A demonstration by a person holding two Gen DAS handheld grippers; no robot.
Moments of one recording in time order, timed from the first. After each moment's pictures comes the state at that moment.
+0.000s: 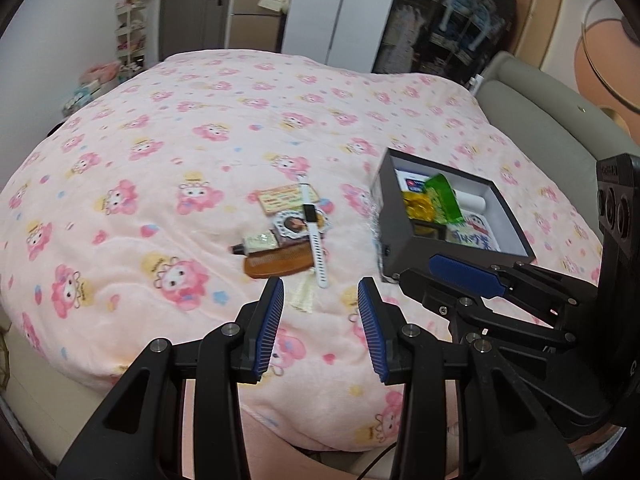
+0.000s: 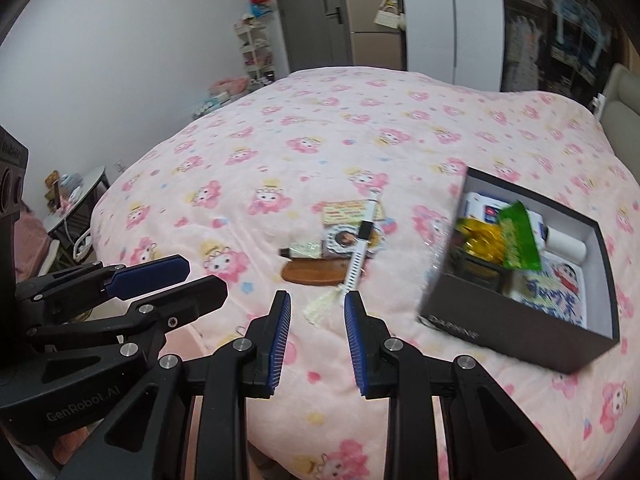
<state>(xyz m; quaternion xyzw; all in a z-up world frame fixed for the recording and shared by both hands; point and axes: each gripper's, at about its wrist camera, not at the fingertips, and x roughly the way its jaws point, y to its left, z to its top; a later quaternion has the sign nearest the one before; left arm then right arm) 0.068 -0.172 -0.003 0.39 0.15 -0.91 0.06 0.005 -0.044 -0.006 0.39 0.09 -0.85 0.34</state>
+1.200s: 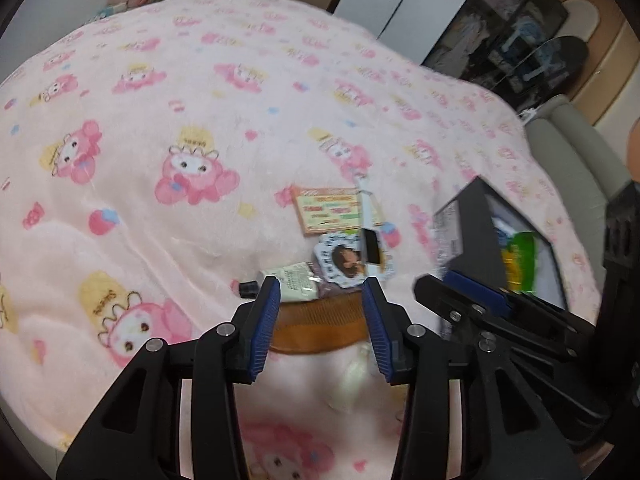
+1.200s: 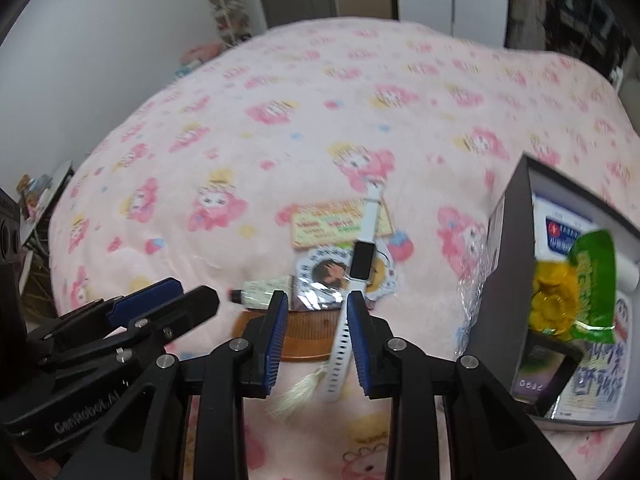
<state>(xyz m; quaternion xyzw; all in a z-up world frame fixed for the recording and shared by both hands) -0.070 -0.263 -0.122 0.43 0.26 -0.86 0.09 -0.143 -0.121 -0.097 0.48 0.09 -0.82 0.29</state>
